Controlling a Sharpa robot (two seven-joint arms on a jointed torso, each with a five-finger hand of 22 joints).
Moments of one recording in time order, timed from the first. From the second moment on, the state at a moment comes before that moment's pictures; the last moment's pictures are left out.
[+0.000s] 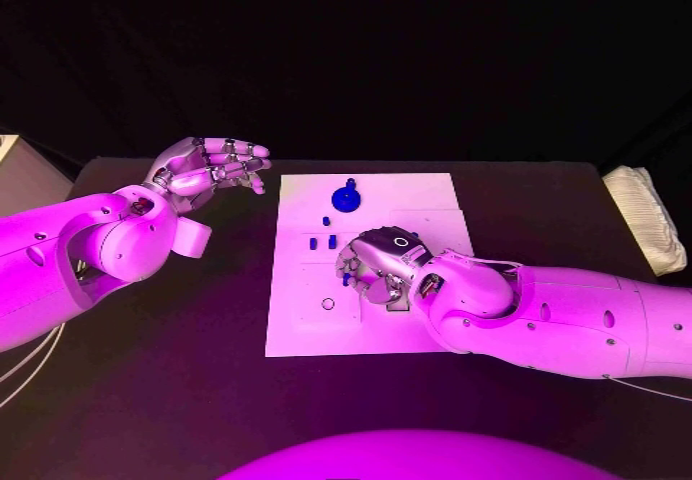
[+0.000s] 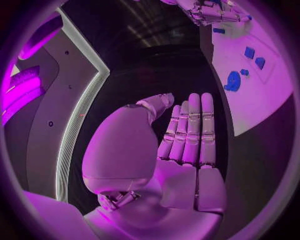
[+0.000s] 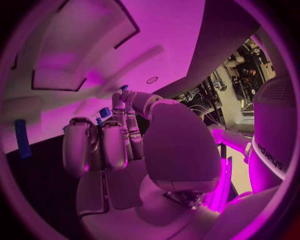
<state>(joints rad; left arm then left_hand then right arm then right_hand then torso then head) 1.27 -0.91 -0.04 1.45 -0.16 -0.09 0.37 1.39 -0.18 0.53 0.03 0.25 0.86 0.21 0.24 0.35 0.98 0.14 0.33 0.09 0.96 0.08 0.75 0.38 0.18 0.84 0.17 0.72 0.65 1.13 -0.76 -0.17 1.72 -1.74 -0.49 -0.29 1.38 -0.20 0.69 0.01 0.16 1.09 0.12 0.25 0.46 1.26 0.08 0.14 0.22 1.47 -0.02 1.35 1.20 0.07 1.46 0.07 1.33 1.31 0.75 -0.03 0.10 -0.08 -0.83</state>
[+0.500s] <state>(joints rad) 1.27 -0.91 -0.04 1.45 -0.16 -0.09 0.37 1.39 -0.18 0.53 0.03 0.25 0.86 0.21 0.24 0.35 0.98 0.14 0.33 0.09 0.96 0.08 0.75 0.38 0.18 0.83 0.18 0.72 0.65 1.13 -0.77 -0.18 1.72 -1.73 -0.49 -0.26 1.30 -0.22 0.67 0.01 0.17 1.05 0.14 0.22 0.46 1.19 0.08 0.07 0.18 1.46 -0.01 1.32 1.14 0.07 1.40 0.10 1.20 1.31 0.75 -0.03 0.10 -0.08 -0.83</state>
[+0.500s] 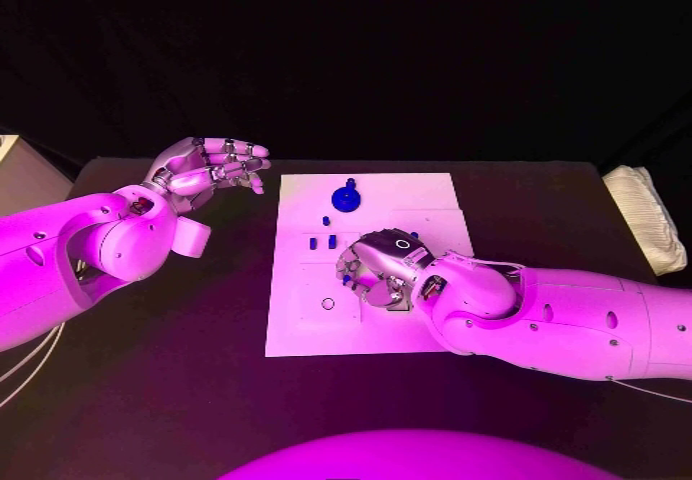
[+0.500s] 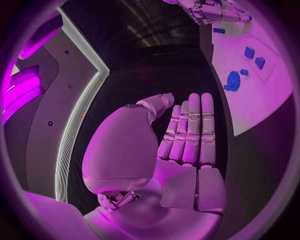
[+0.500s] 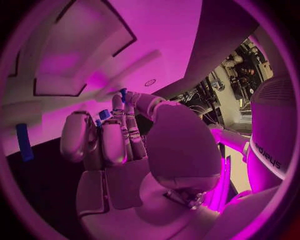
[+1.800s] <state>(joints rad) 1.27 -0.91 -0.04 1.45 -0.16 -0.08 0.36 1.39 -0.18 0.53 0.03 0.25 0.85 0.22 0.24 0.34 0.98 0.15 0.33 0.08 0.96 0.08 0.75 0.38 0.18 0.83 0.18 0.72 0.65 1.17 -0.90 -0.17 1.80 -1.62 -0.59 -0.22 1.35 -0.25 0.51 0.05 0.20 0.98 0.16 0.14 0.41 1.03 0.10 0.19 0.09 1.46 0.02 1.30 1.09 0.10 1.38 0.12 1.10 1.31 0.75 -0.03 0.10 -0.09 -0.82</state>
